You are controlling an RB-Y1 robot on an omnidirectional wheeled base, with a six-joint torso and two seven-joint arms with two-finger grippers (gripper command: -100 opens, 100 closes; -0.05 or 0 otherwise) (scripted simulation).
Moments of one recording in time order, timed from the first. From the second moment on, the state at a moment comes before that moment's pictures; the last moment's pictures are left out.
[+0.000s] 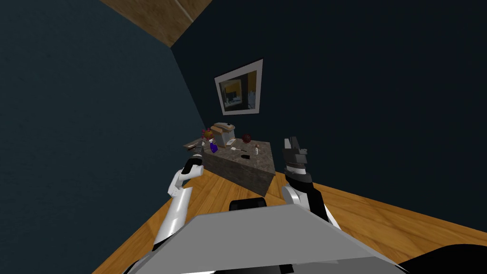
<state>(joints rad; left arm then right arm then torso) -0.08 0.24 0.33 -1.81 -0.03 0.23 -0.03 0.53 0.00 0.06 -2.37 -0.09 -0.56 0.17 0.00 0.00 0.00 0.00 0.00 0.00</state>
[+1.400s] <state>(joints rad) -0.29 0.25 0.39 -1.63 0.00 0.60 0.00 0.53 0.00 0.06 -2.37 -0.09 -0.56 0.17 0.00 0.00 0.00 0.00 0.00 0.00</state>
